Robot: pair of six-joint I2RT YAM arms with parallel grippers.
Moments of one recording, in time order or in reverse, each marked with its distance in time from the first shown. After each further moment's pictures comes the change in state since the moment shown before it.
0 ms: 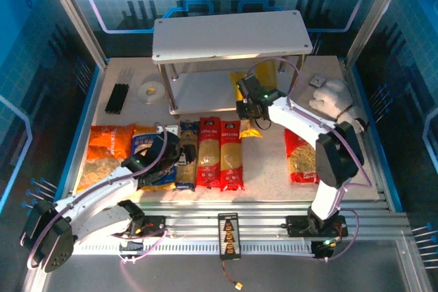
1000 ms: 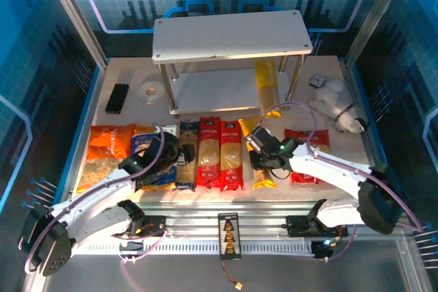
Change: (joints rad) left arm 0.000 -0.037 0.000 -0.017 0.000 -0.003; right arm 0.249 -0.525 -0.614 -0.076 0.020 0.247
